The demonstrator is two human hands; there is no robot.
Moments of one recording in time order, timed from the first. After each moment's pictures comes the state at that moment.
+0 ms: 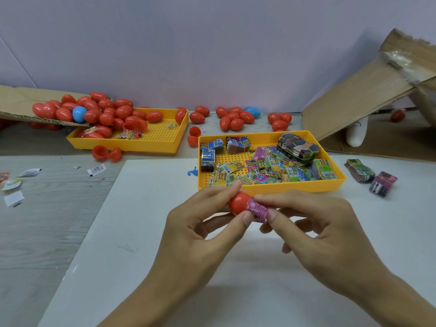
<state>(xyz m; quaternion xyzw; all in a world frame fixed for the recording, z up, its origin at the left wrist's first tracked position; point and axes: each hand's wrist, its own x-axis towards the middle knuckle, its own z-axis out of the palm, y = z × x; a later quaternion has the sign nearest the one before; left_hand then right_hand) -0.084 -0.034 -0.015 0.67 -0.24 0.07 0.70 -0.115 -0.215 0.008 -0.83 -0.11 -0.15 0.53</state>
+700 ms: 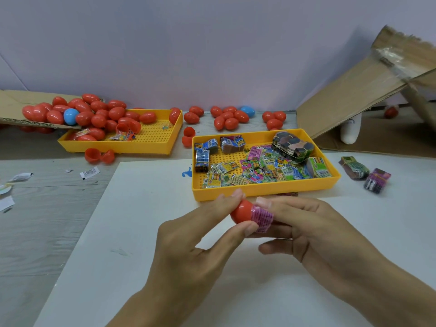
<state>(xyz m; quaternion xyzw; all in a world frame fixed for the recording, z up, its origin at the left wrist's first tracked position) -0.093 -0.036 -0.010 0.77 -0.29 0.24 0.52 -0.112 -0.210 0.024 -0.58 0.06 0.13 0.80</state>
